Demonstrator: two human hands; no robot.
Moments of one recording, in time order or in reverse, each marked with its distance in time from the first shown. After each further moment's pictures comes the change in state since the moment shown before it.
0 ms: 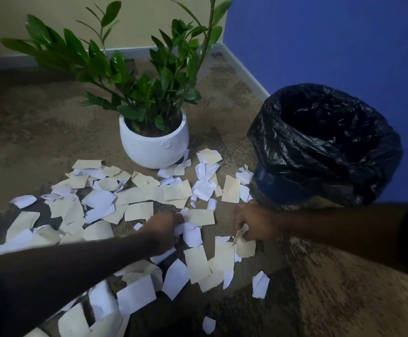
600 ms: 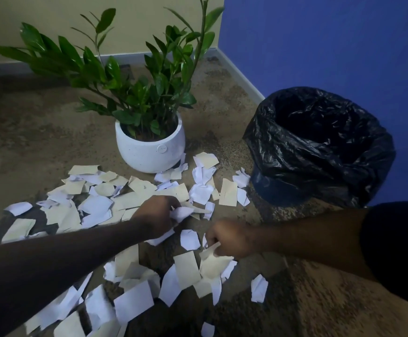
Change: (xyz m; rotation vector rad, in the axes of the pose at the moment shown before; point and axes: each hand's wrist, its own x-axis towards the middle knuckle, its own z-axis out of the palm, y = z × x) left_hand 0.018 0.007 -0.036 -0.058 0.118 -0.085; right_hand 0.018 -0.046 0.024 0.005 -0.033 -0.162
